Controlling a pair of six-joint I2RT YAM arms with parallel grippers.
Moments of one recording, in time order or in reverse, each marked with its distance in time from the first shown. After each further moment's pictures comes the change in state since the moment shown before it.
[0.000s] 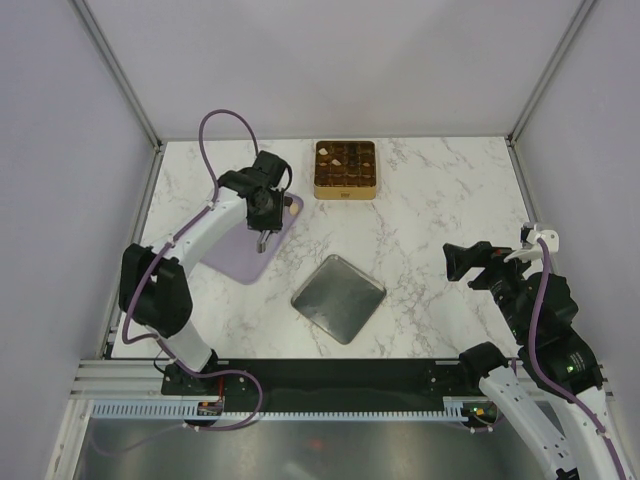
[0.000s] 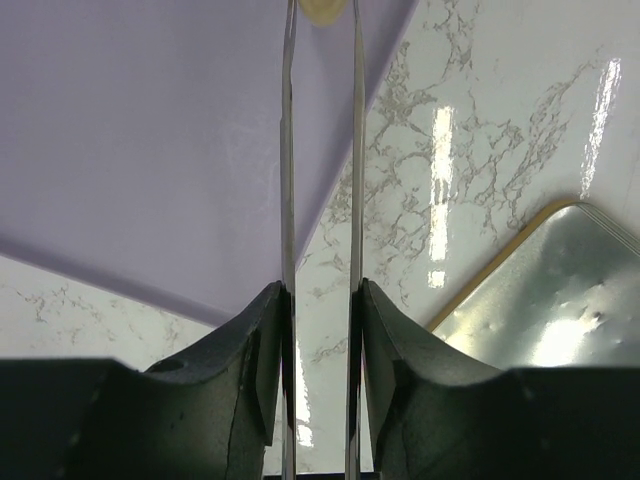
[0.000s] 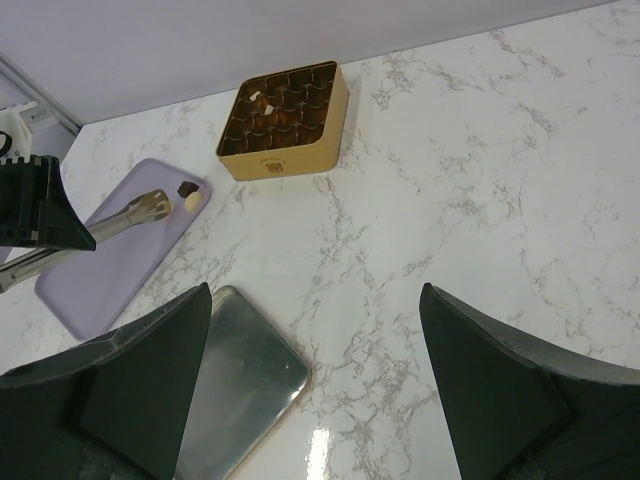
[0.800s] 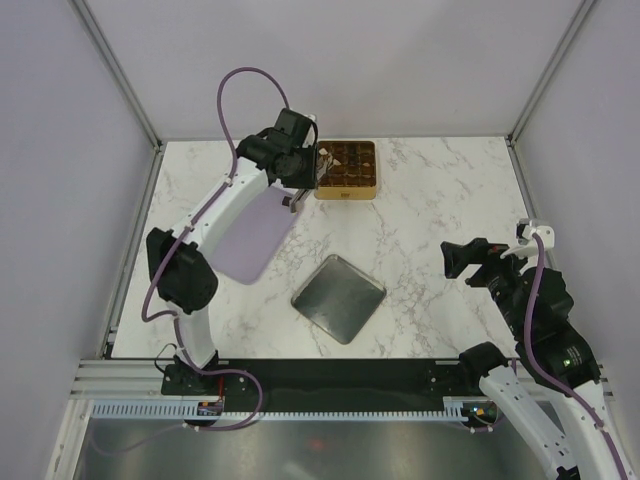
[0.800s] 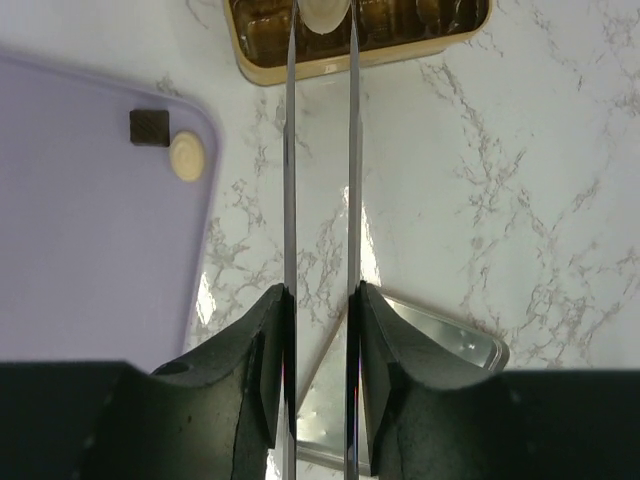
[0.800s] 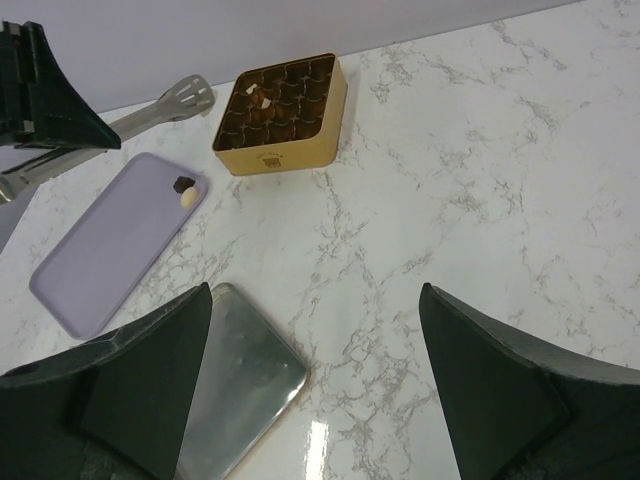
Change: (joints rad) left arm -0.071 0.197 0.481 -0.016 0.135 0.002; right arm 0.000 0.031 0.000 0.009 0.000 0.000
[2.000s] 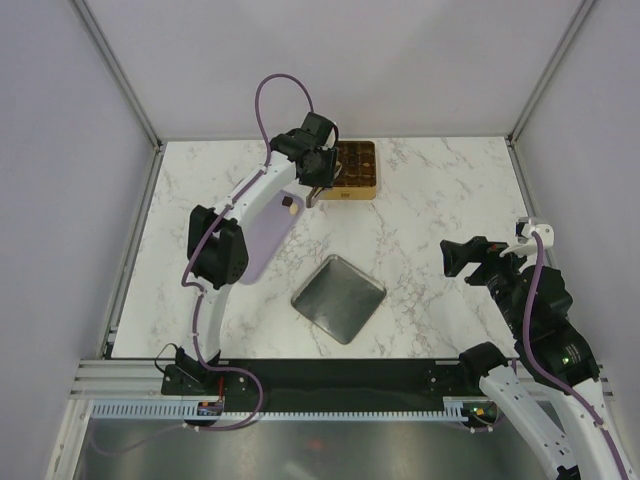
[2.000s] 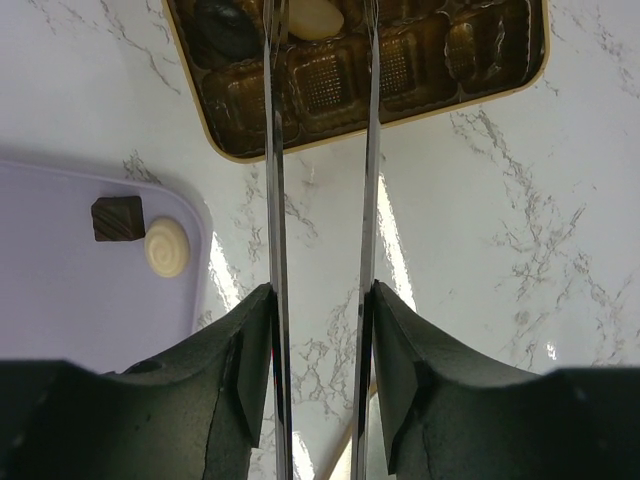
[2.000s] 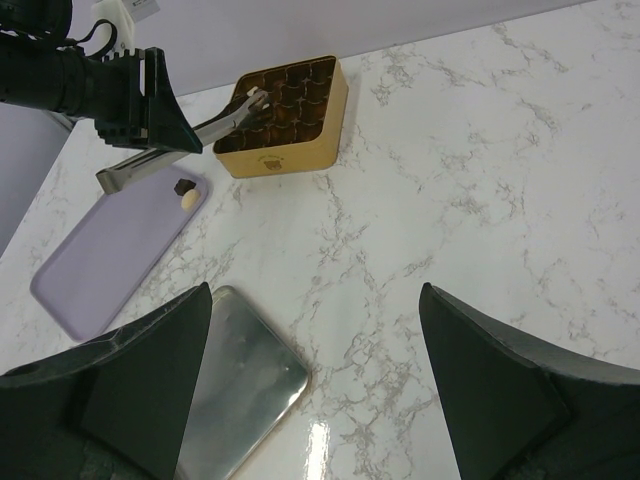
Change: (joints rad) left arm -0.014 0.333 0.231 0.042 -0.003 0.070; right arm 0.000 0.011 0.000 0.014 0.002 0.001
